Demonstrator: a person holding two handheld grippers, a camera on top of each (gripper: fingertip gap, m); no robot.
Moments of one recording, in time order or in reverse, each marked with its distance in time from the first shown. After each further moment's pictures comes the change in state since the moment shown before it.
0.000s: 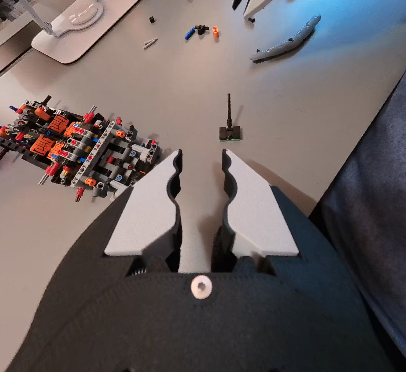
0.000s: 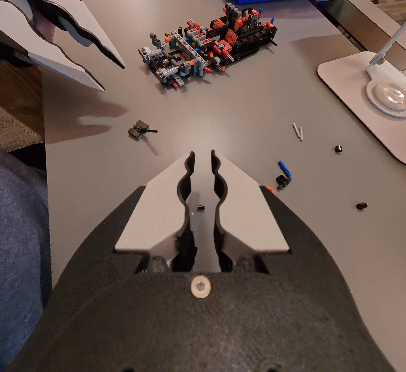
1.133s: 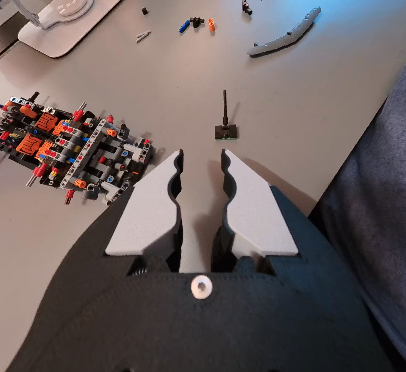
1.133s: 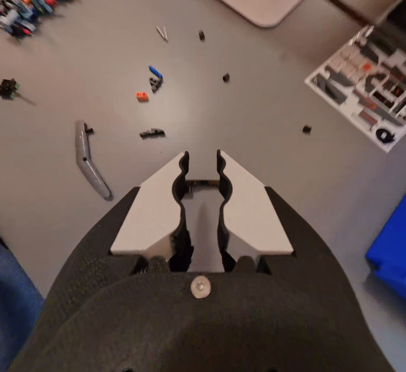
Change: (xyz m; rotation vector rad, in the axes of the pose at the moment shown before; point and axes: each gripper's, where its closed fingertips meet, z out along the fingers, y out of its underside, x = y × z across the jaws) left arm 0.005 0.003 0.006 -0.024 0.014 -0.003; right arm 0.123 0.087 -0.115 -0.220 0.269 0.313
